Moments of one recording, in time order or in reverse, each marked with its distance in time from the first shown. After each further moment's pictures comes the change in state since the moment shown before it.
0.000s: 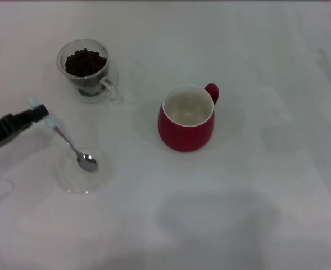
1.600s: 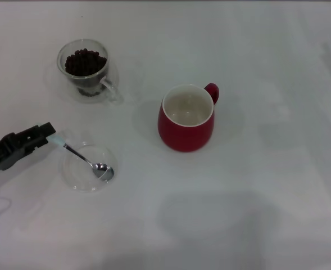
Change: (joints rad) left arm 0.027 0.003 0.001 0.009 0.076 -0.041 -0.118; right arm 0.015 0.000 0.047 -0.002 0.002 -0.011 -0.031
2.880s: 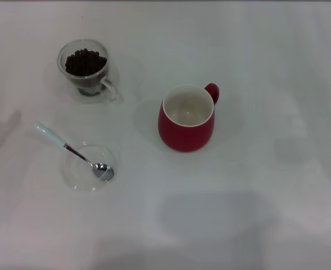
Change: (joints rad) left arm 0.098 0.028 0.000 0.025 -0.295 0.019 0.002; right arm -0.055 -0.003 0.012 0.005 0.025 -0.071 0.021
